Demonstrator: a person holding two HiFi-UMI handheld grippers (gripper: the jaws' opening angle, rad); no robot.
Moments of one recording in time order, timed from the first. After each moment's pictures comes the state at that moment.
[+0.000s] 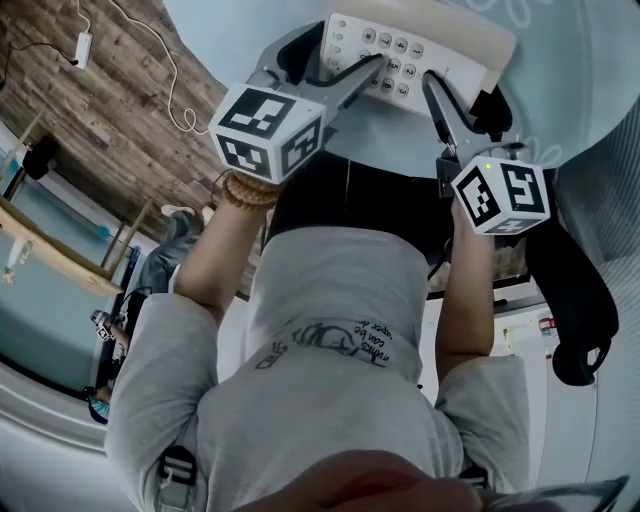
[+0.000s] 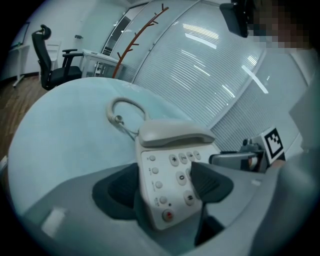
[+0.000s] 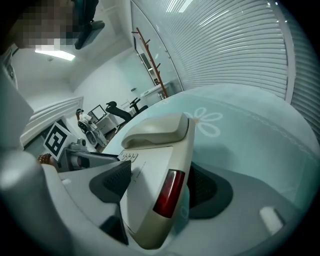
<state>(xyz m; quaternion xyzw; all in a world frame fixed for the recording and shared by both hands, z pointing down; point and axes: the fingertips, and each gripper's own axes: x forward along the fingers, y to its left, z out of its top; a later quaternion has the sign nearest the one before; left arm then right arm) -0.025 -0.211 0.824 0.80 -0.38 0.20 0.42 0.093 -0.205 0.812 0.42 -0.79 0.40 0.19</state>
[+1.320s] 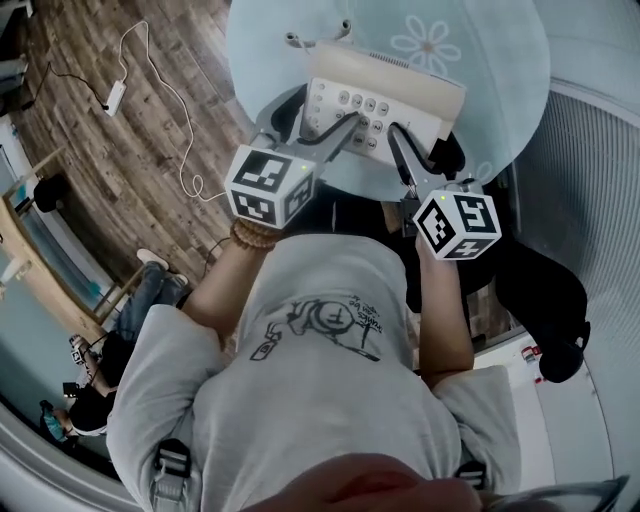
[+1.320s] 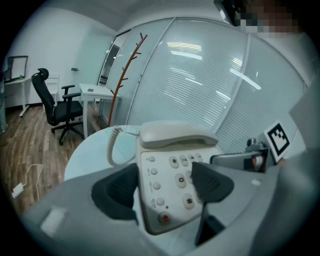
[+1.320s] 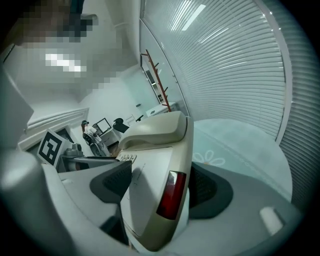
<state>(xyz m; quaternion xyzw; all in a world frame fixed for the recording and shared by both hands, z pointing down) -0.047 -0.222 0.601 0.82 -0.44 0.17 0.33 0.069 -0.212 0.598 0.45 -0.80 0.37 0.14</state>
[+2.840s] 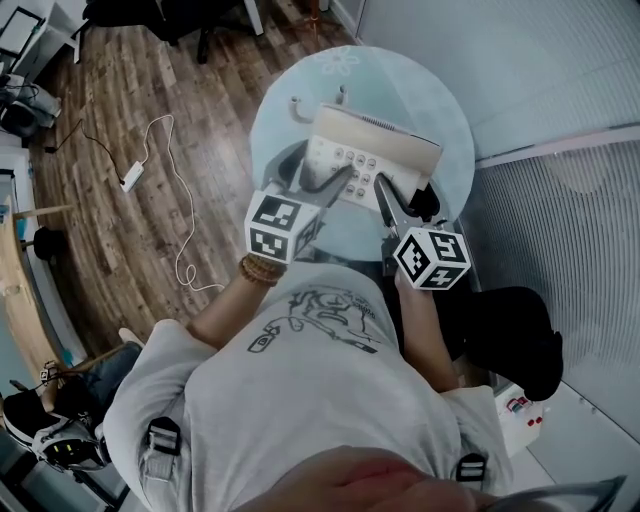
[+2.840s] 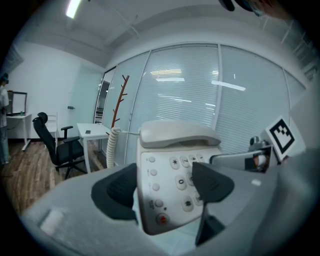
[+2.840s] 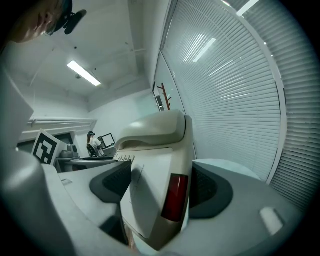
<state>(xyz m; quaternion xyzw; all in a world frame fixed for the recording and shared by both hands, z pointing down) -0.048 -0.164 0.332 0.86 -0.47 0.10 0.18 0.067 -0.156 0.334 0.48 -0.84 0.24 0.06</state>
